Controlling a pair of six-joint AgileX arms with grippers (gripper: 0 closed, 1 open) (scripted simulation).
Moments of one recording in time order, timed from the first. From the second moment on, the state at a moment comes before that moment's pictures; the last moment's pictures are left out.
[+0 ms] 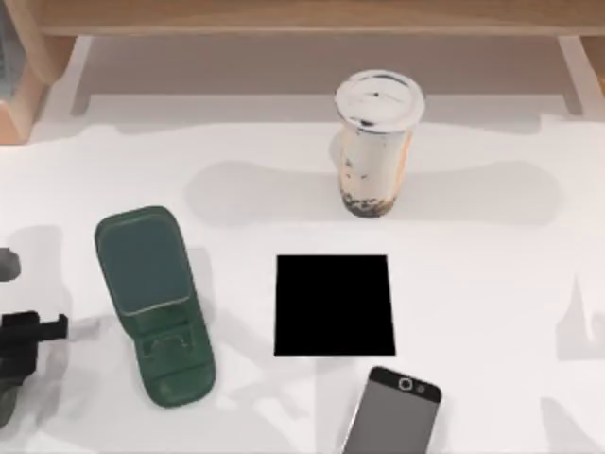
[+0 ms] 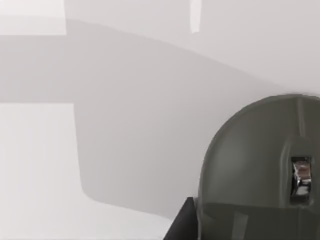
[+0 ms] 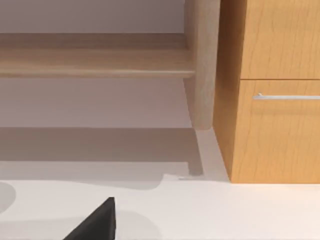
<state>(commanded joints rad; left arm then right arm) 0.08 1.62 0.70 -0.65 0.00 -0.06 0.00 0.00 0.00 0.00 0.00 0.00</state>
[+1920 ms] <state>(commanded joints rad) -0.27 1.87 1.53 -1.12 0.10 -0.38 0.00 0.00 0.00 0.00 0.00 0.00</state>
